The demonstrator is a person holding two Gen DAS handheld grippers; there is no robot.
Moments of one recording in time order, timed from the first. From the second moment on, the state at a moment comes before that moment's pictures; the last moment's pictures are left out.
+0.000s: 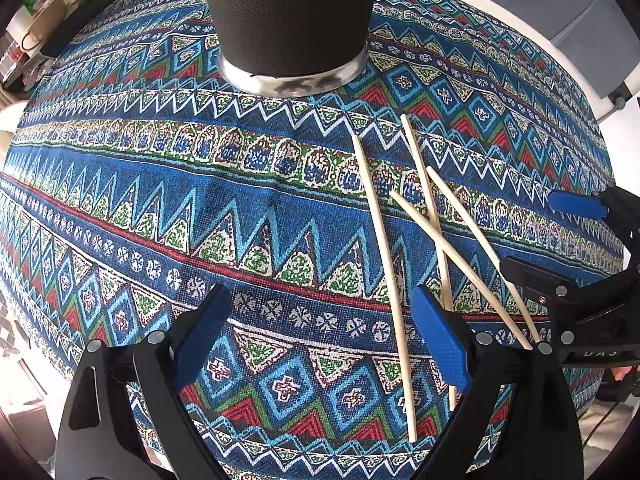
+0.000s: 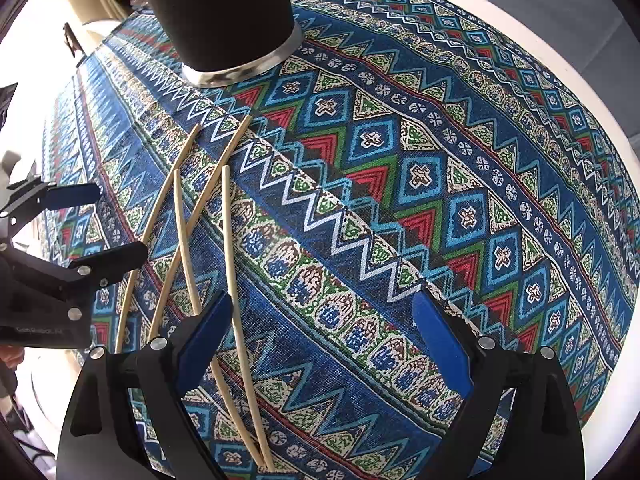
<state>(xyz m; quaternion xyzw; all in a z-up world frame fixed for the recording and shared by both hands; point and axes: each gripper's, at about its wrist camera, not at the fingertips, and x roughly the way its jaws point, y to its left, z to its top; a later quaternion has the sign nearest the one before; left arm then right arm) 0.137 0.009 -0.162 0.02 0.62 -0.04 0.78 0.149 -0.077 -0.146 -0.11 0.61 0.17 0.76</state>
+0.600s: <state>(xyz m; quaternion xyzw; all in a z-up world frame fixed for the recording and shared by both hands) 0.130 0.008 -0.158 0.03 0.63 -0.03 0.78 0.134 -0.070 -0.145 -0.14 0.60 0.17 0.77</state>
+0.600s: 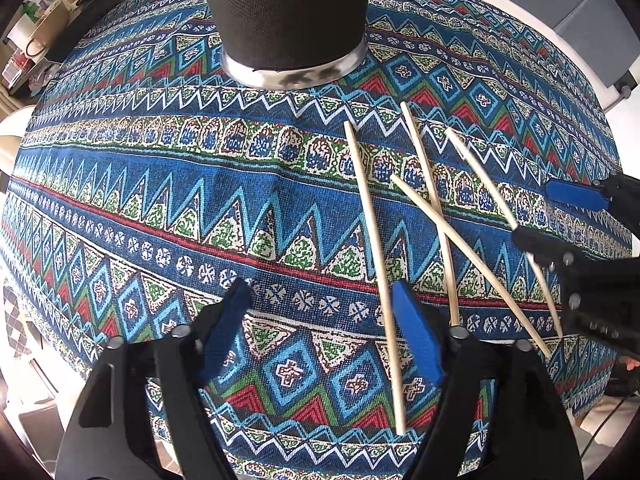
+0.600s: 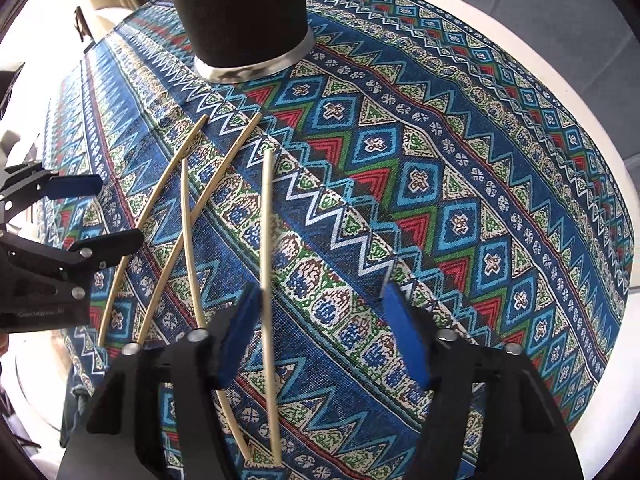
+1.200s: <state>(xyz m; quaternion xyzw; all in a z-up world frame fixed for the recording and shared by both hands) 0.134 0.084 -0.152 -0.11 0.65 -0.03 0.75 0.168 -0.145 -0.134 -0.05 0.64 0.12 0.76</state>
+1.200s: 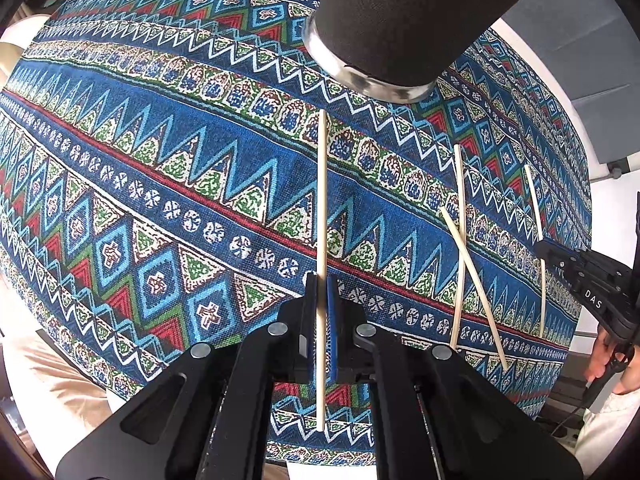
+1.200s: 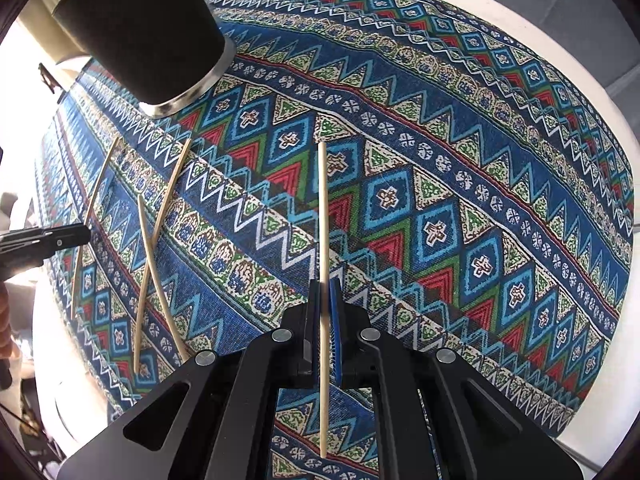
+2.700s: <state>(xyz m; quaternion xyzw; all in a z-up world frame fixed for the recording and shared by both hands) 0.258 0.101 0.054 -0.07 0.48 -0.09 0.87 0.261 -0.072 0.055 0.08 0.42 0.17 0.89</state>
